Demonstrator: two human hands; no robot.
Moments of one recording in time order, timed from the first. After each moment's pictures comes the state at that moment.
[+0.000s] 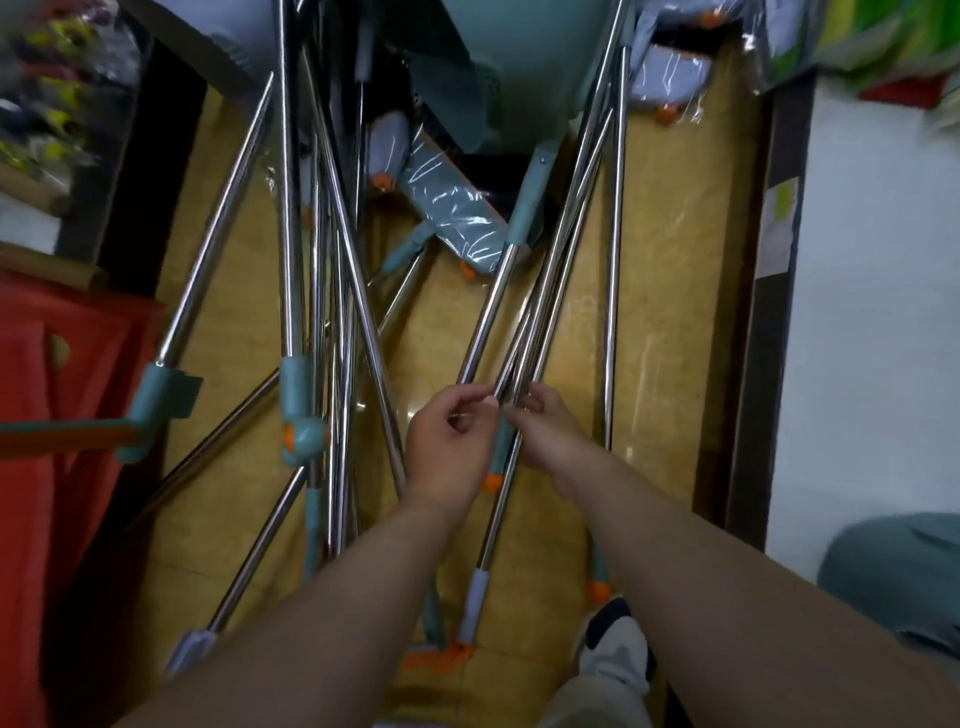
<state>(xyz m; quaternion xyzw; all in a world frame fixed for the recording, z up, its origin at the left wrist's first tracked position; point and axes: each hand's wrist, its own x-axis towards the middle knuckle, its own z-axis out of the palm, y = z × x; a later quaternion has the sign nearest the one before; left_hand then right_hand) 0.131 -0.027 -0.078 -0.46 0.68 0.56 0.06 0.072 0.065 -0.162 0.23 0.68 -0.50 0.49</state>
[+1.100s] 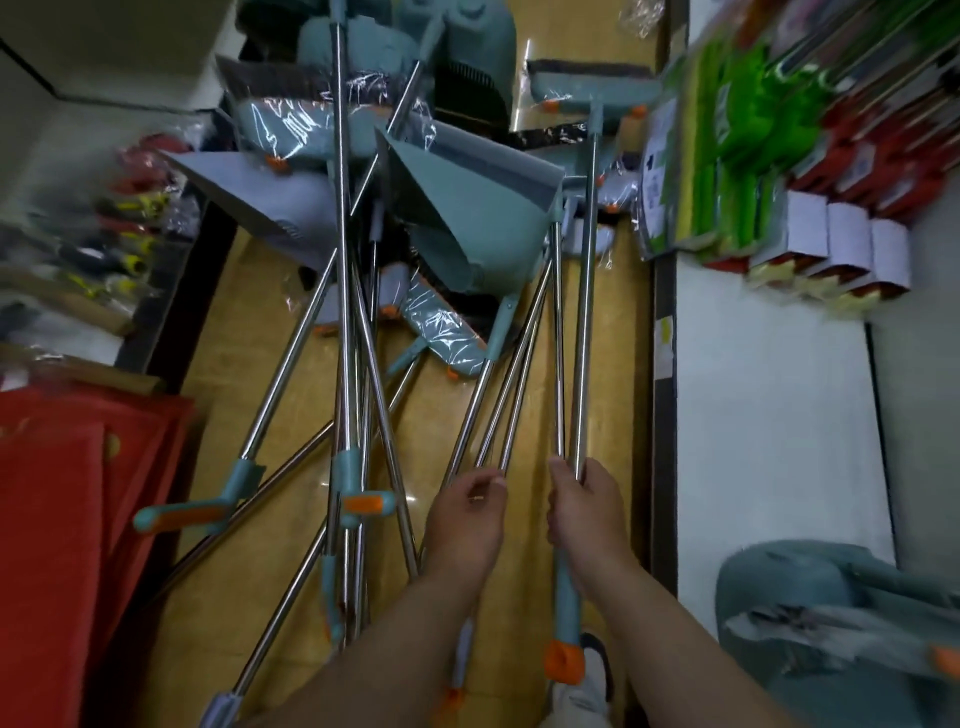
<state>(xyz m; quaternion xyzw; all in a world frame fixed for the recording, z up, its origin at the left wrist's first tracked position) 0.129 -0.022 0.023 -0.44 0.64 0.62 0.11 0.085 0.088 0.021 0.27 0.74 -0.55 0.28</state>
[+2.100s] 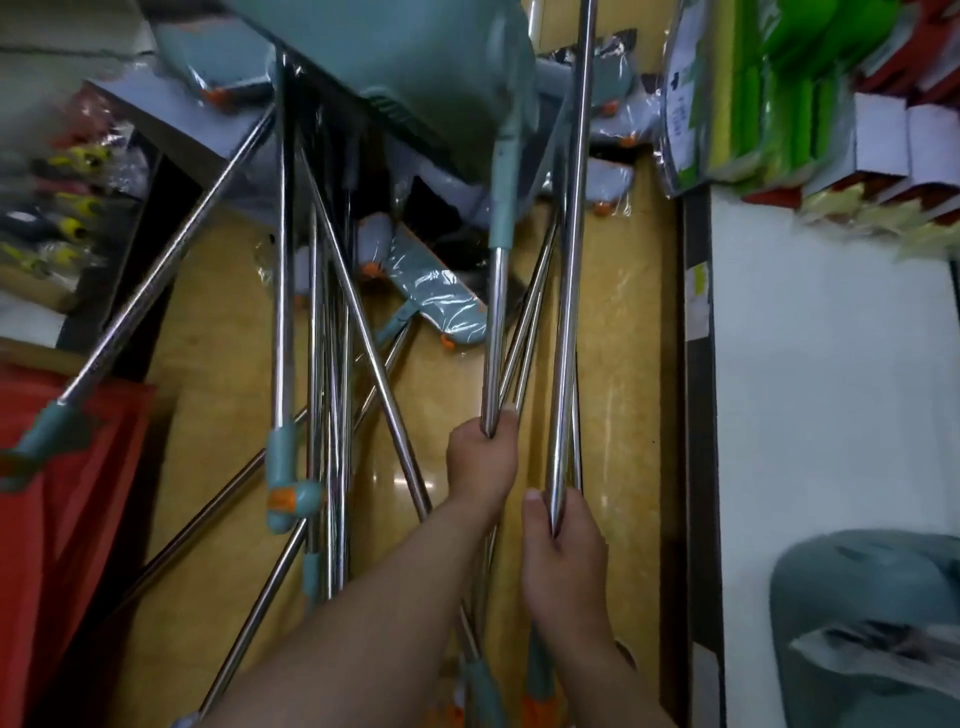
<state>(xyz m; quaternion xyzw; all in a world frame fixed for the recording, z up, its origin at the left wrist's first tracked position) 0.074 -0.011 -0.085 -0.46 0.66 0.58 0.10 0.137 0.081 -0.033 0.21 0.80 -0.52 0.22</state>
